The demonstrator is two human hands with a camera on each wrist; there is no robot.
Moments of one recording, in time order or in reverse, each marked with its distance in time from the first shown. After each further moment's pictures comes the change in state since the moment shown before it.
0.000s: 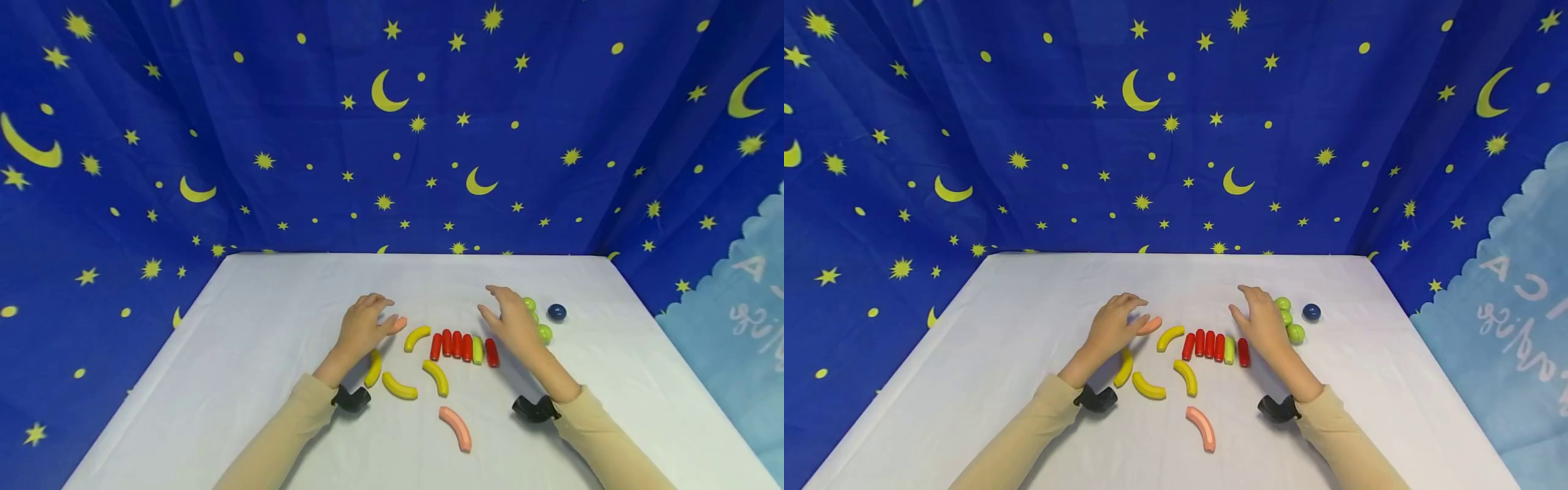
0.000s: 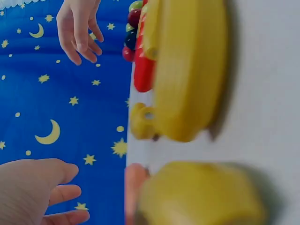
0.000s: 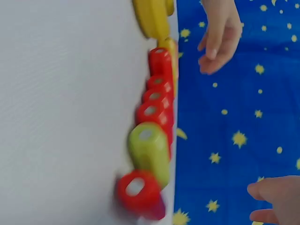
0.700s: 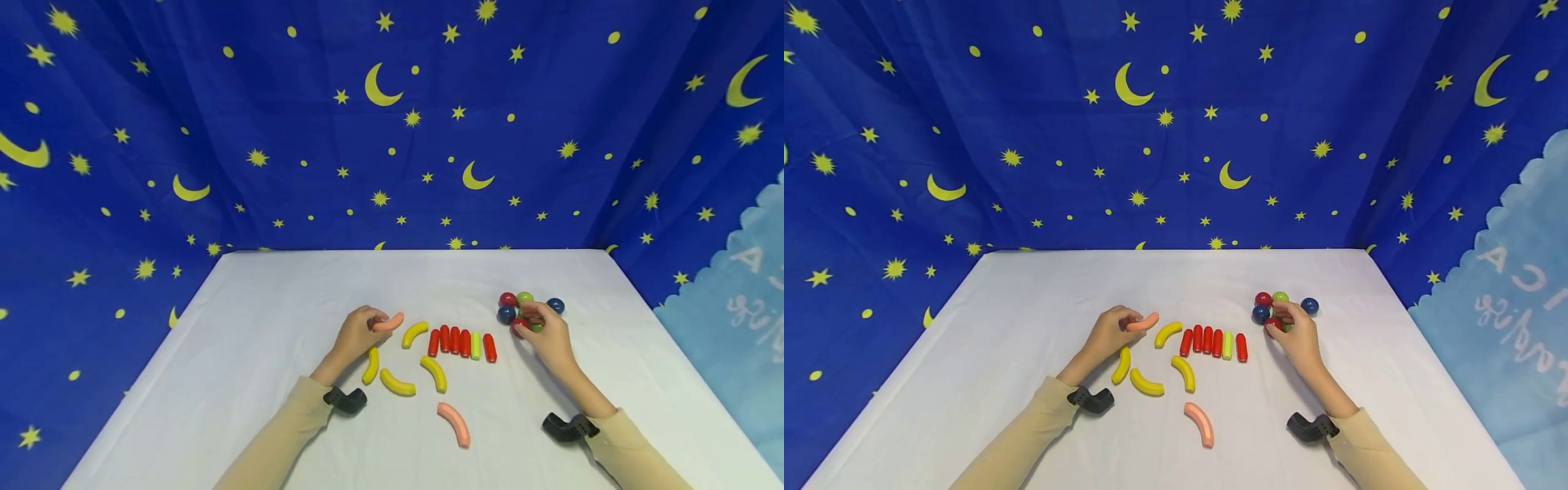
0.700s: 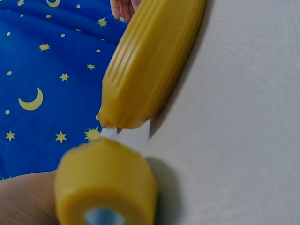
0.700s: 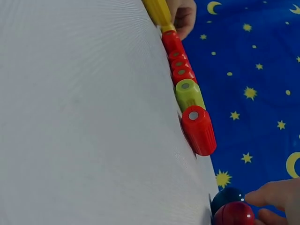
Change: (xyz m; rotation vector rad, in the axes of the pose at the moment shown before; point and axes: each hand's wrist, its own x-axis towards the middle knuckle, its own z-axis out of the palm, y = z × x) left_hand -0.013 -0.031 0.029 -0.355 -0.034 -0.057; right_hand -0.039 0.067 -0.003 0.309 0.181 0.085
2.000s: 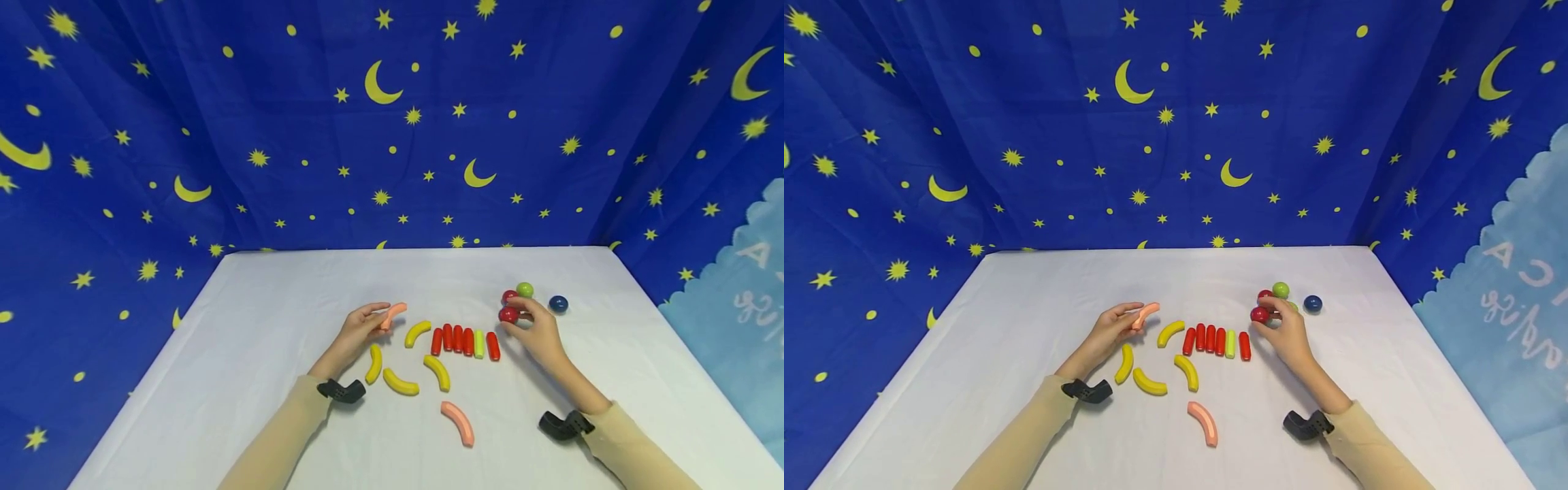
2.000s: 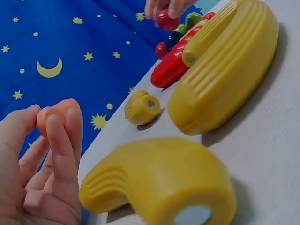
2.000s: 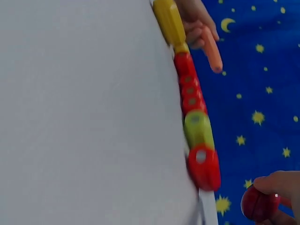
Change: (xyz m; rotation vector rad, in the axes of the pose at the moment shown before) left_hand 0.003 -0.003 -0.001 -0.848 -0.130 -0.417; right_hand 0.004 -0.014 0.014 0.053 -0.018 -0.105
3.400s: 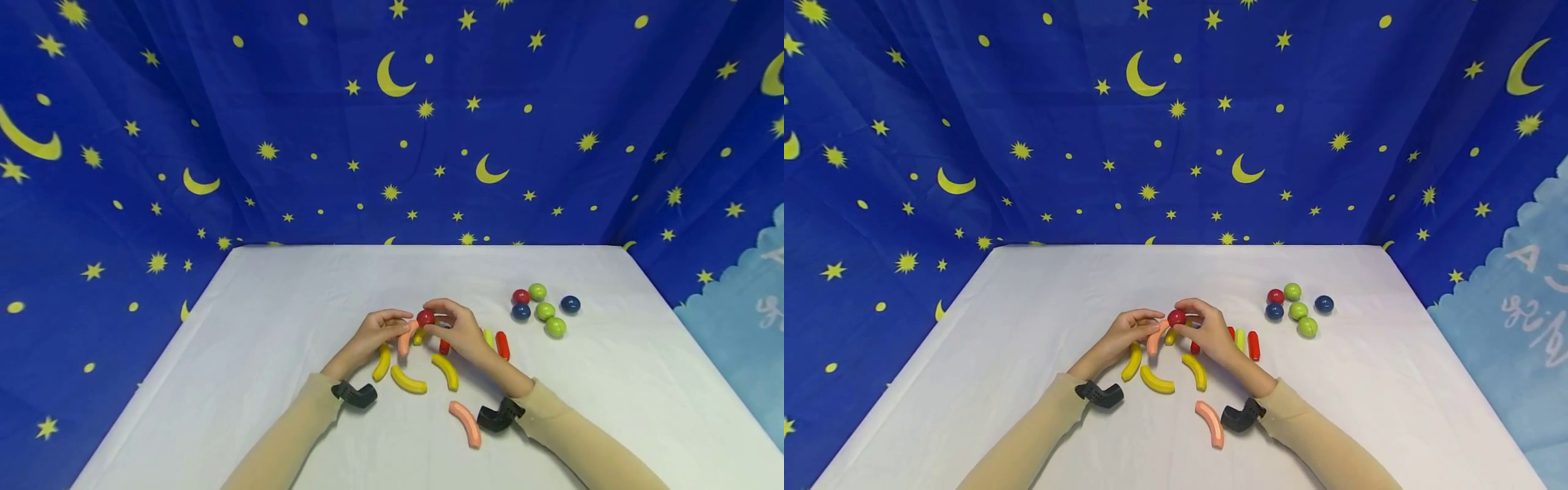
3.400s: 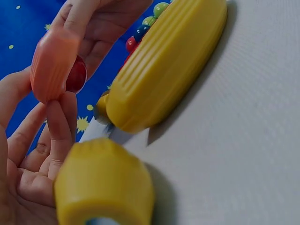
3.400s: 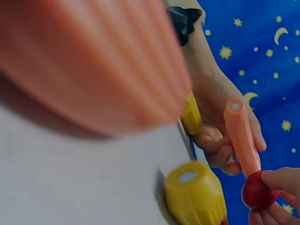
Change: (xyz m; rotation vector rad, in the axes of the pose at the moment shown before) left_hand -0.006 0.002 0.009 0.127 -0.167 0.023; right_hand 0.016 -0.083 0.104 0.479 -0.369 0.079
